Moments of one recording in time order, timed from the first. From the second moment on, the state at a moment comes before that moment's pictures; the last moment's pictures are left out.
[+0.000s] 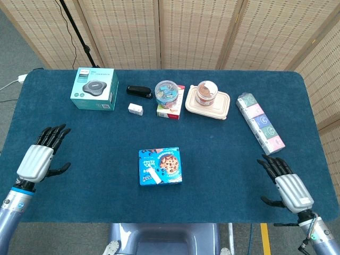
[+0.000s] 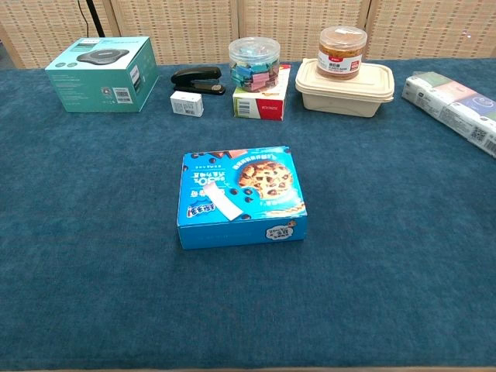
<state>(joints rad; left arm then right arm) -0.41 -1.12 0.05 -1.65 1.45 1.40 -0.05 0.22 -1.01 0.00 -1.73 -1.66 1.26 0.12</state>
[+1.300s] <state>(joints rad) -0.28 -0.98 -0.03 -1.66 1.51 1.45 -0.35 0.79 -1.61 0.20 -1.67 -1.33 0.82 -0.41</state>
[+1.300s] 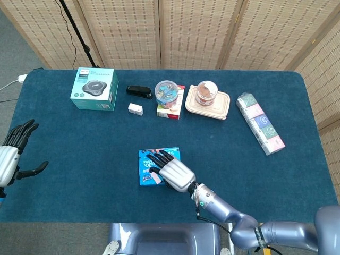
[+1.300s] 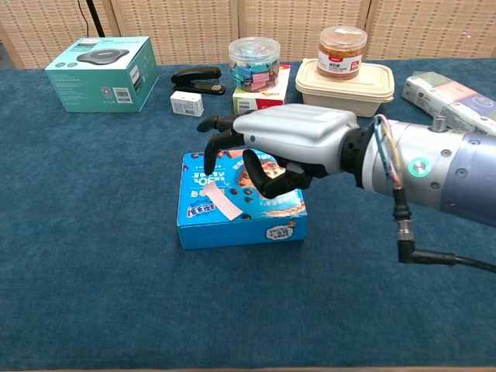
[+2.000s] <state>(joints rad) -0.25 -0.96 -0.05 -1.65 1.53 1.44 -0.41 0.85 -1.73 0.16 -1.52 -1.29 0.86 -0.46</state>
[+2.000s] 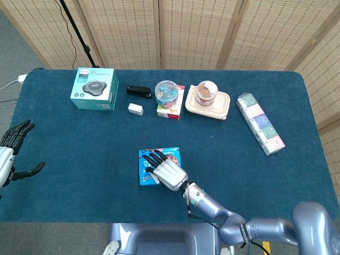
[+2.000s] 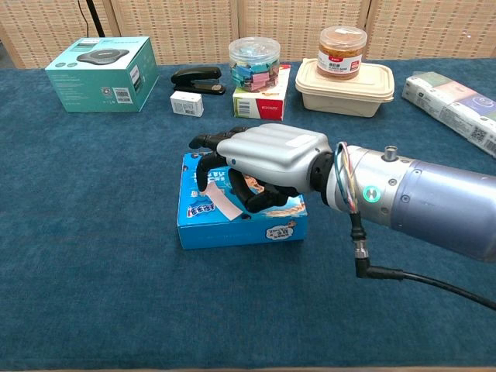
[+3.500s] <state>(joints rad) -0.24 -0.96 -0.06 -1.65 1.55 1.42 -0.42 0.89 -1.78 0.16 -1.46 -1.22 0.88 -0.51</state>
